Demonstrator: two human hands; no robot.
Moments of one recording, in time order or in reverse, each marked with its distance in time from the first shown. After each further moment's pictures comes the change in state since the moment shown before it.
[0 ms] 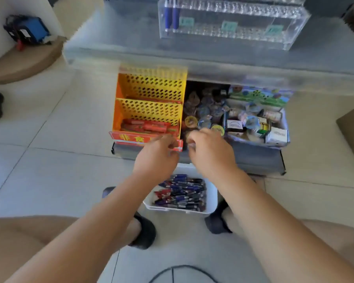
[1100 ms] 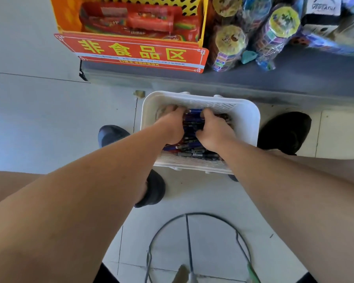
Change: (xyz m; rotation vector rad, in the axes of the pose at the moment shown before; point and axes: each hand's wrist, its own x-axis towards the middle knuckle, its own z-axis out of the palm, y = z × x) left_hand 0.055 -0.155 0.193 0.250 -0.718 -0.318; right_hand 0.024 0.086 0.274 0.253 -0.597 0.363
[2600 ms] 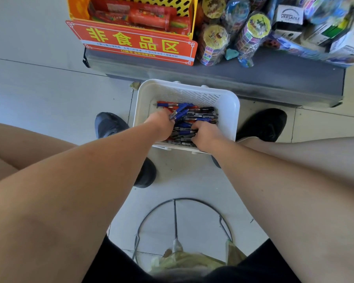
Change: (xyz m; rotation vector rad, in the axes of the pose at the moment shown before) left_hand -0.056 0.003 0.007 -0.181 0.066 -0.079; right_hand -0.047 0.016 0.012 -0.004 -0.072 0.025
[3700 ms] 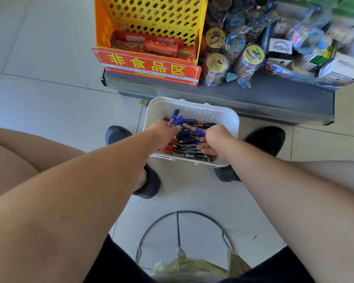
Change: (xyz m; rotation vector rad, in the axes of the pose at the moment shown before) left_hand -0.031 0.004 -0.026 -0.420 -0.042 -0.177; right_hand -0.014 -0.030 -0.042 0.860 0.037 0.583
